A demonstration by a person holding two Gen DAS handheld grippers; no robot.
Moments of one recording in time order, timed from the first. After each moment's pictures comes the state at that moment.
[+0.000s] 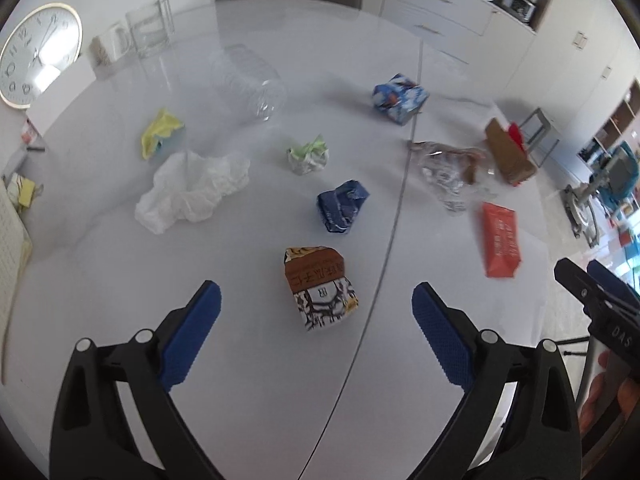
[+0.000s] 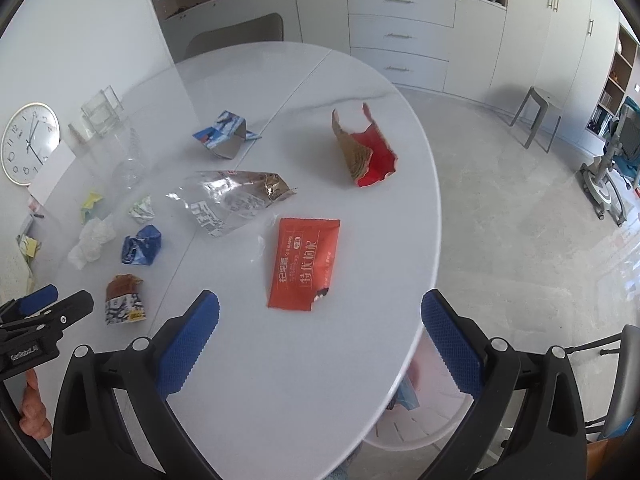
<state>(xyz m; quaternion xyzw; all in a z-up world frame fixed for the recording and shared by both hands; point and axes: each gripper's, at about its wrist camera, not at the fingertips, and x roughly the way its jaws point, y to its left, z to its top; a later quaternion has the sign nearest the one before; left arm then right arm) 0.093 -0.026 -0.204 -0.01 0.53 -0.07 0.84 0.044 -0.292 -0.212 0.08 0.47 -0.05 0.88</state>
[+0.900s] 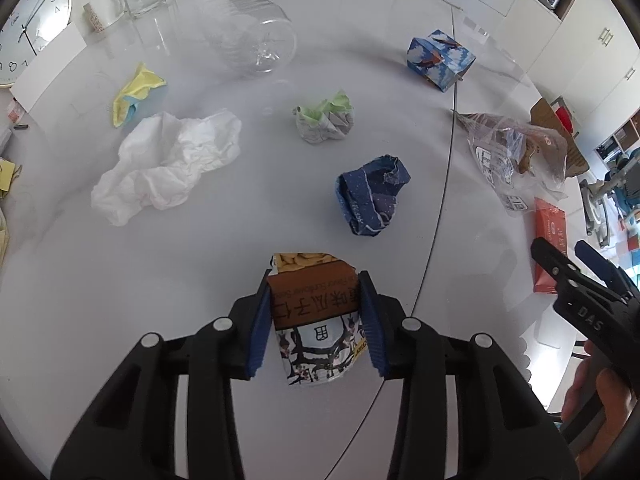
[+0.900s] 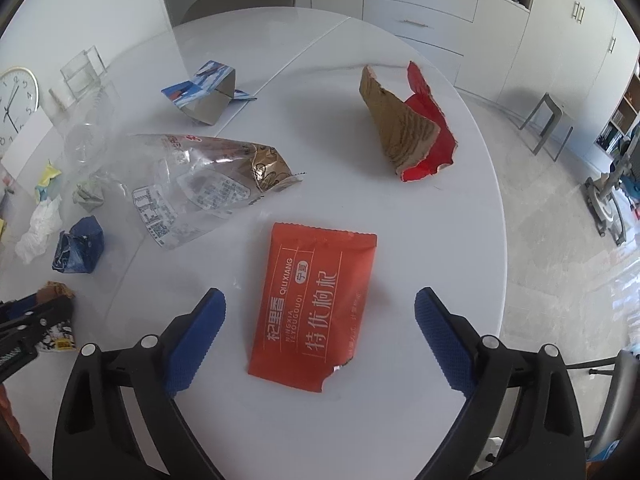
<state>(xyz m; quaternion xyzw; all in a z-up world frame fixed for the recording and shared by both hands) 0.124 -0.030 -0.251 -0.01 0.58 -0.05 0.82 0.104 -0.275 -0.274 0.03 0.50 -0.05 0.86</state>
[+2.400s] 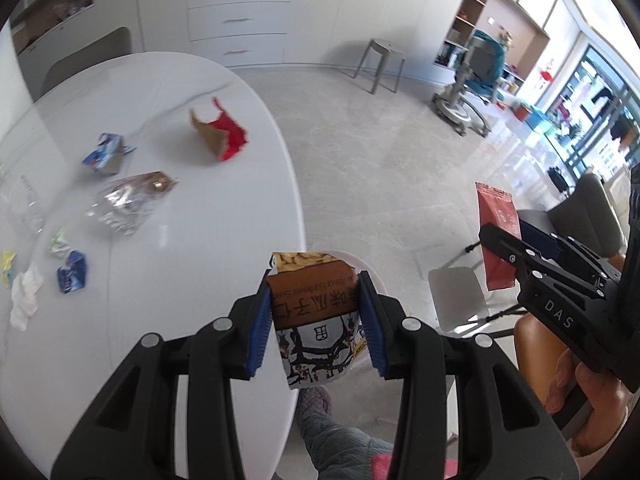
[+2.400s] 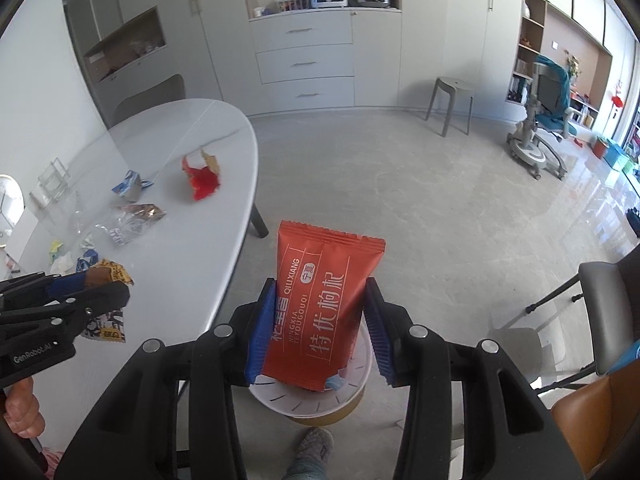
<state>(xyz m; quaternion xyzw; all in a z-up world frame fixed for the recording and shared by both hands) -0.008 -0.259 -0.149 0.11 0.49 -0.34 0.79 -0.120 -0.437 -0.158 0.13 0.40 -0.18 0.89</state>
